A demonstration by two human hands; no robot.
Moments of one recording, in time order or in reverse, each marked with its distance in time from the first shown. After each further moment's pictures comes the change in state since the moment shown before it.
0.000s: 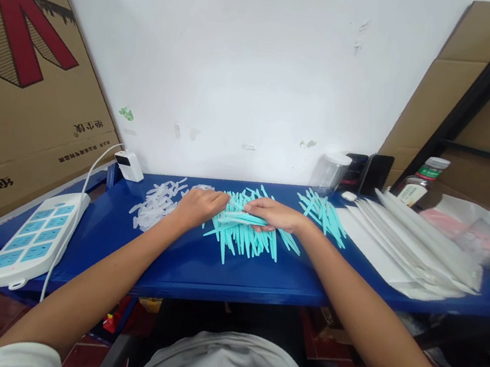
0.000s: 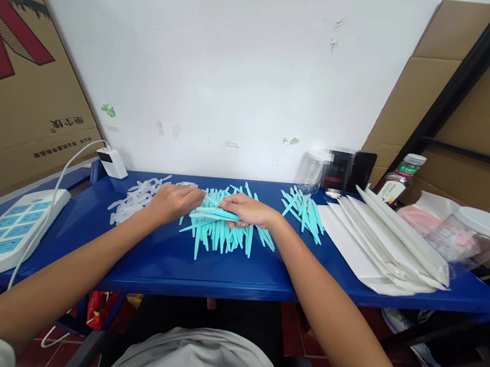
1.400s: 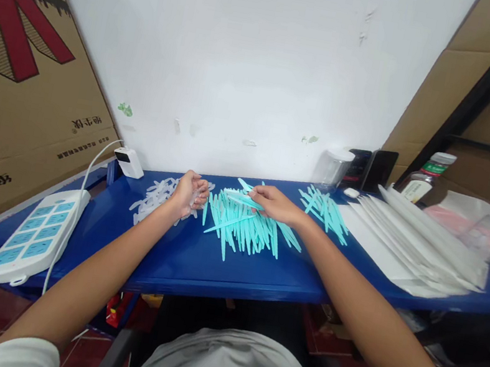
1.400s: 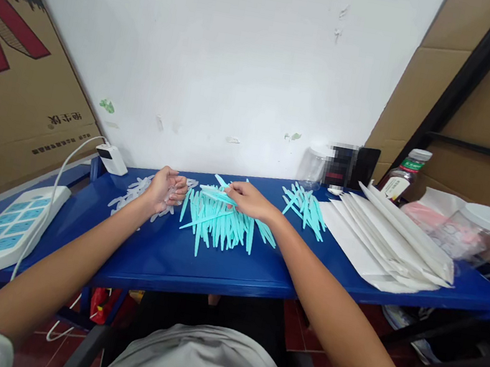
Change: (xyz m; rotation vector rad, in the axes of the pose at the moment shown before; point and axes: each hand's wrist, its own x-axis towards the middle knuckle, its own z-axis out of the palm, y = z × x) left_hand 0.006 -0.032 0.002 -1.835 -0.125 -1.125; right_hand 0.007 0.003 -0.001 -0.129 0.401 -0.032
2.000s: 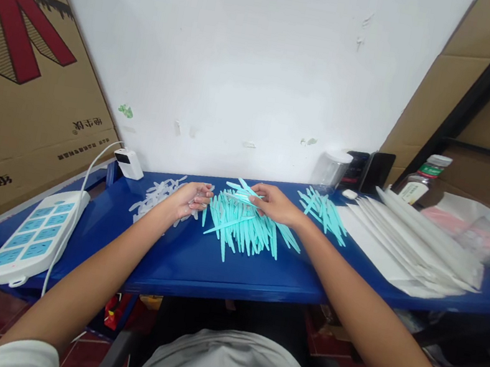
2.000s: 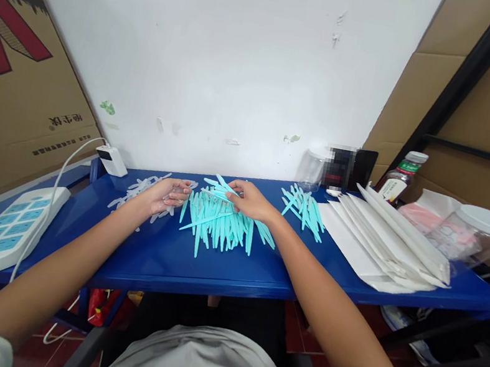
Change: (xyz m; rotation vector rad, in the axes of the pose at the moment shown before) left_hand 0.004 -0.001 0.000 -0.130 -0.025 -0.122; right_hand 0.009 0.016 -0.003 -0.089 0.063 -0.142
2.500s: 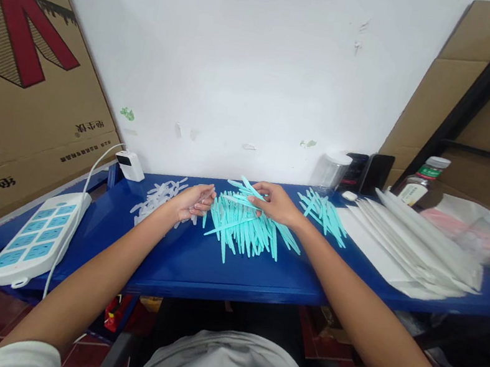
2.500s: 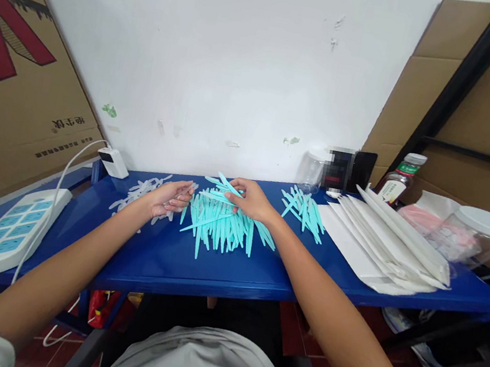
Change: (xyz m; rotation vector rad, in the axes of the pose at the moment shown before) left_hand -0.001 -0.002 -0.003 0.152 -0.104 -0.066; right_hand -0.002 -0.002 -0.001 0.067 0.056 -0.039
